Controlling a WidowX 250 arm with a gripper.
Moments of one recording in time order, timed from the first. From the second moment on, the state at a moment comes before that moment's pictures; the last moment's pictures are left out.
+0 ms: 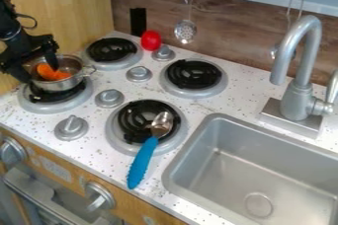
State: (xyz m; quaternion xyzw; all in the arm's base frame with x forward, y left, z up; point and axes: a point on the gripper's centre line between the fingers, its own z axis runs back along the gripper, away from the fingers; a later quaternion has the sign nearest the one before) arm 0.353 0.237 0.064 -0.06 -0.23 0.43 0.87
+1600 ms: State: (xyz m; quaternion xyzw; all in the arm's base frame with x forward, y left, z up) arm 0.374 0.247 0.063 -0.05 -0.22 0.44 0.87
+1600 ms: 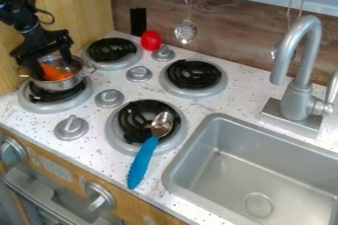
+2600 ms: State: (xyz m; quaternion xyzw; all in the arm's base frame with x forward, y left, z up) arm 0.373 0.245 0.040 -0.04 -0.18 0.42 0.89
